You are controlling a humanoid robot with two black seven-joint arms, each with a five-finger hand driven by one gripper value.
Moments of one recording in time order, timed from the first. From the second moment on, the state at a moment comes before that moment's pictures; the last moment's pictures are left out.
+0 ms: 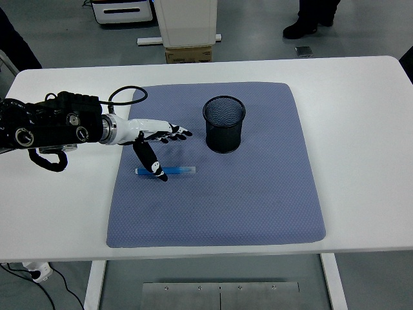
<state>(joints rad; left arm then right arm) -1.55 0.44 0.64 -1.23 0.43 -0.09 -0.15 0.02 0.00 0.59 0.25 0.09 0.05 0.04</state>
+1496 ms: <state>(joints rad) -1.54 0.41 0.66 -1.26 0.61 -0.04 -0.15 0.02 0.00 0.59 0.25 0.09 0.05 0.04</state>
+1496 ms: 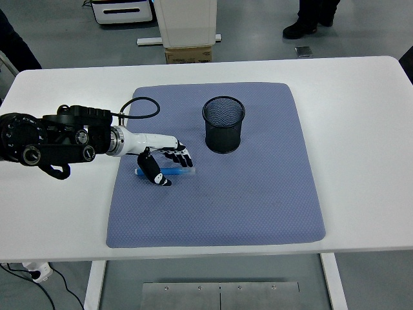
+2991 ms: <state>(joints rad) -1.52 0.40 0.66 -1.26 0.71 0.05 -0.16 0.02 0.00 0.59 0.25 0.09 0.05 0.04</state>
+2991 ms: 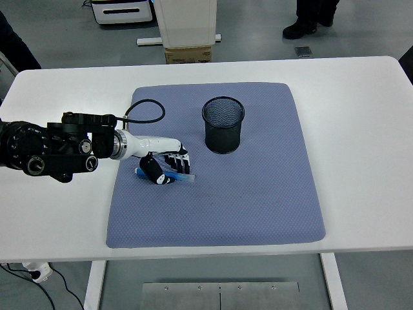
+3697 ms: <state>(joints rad) -1.51 0.40 0.66 -1.26 0.76 0.08 -0.17 0.02 0.00 0.59 0.25 0.09 0.05 0.04</state>
